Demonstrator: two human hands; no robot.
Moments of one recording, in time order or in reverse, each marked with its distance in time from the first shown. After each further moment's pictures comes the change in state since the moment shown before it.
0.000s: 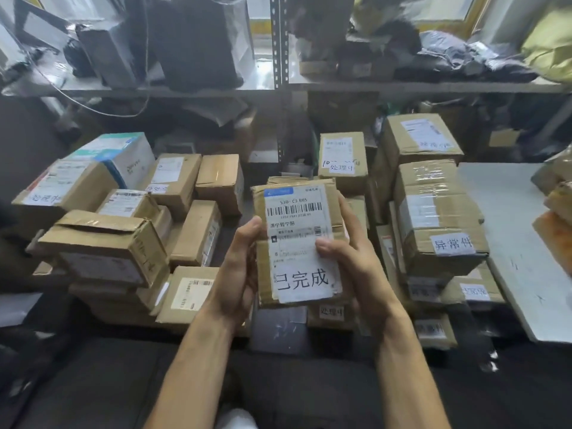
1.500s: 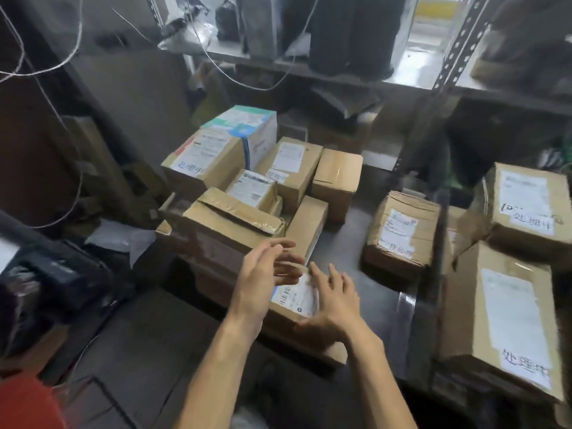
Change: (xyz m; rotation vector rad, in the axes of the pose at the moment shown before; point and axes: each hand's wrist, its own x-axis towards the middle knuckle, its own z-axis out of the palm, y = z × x) left_hand -0.005 0.036 -0.182 0.202 0.605 0.097; right_hand 0.123 0.167 0.172 -1.334 -0.513 0.387
